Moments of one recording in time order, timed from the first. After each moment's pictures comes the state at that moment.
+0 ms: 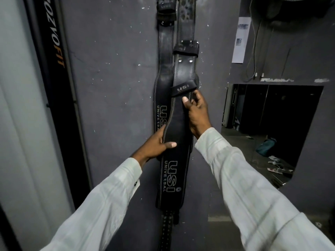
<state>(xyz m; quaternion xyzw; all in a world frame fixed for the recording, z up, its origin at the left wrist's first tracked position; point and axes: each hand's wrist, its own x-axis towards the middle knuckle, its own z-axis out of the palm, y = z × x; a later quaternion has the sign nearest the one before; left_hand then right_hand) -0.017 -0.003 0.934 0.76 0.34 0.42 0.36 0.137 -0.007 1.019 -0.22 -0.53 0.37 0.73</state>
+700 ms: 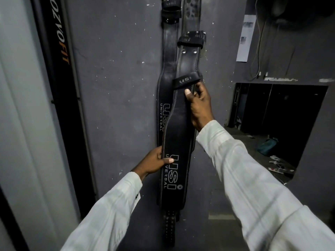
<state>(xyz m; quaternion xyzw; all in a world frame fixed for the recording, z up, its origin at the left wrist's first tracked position) -0.034 -0.005 0.872 0.73 0.38 0.39 0.41 0.128 0.001 1.034 -0.23 -0.52 0.36 0.74</state>
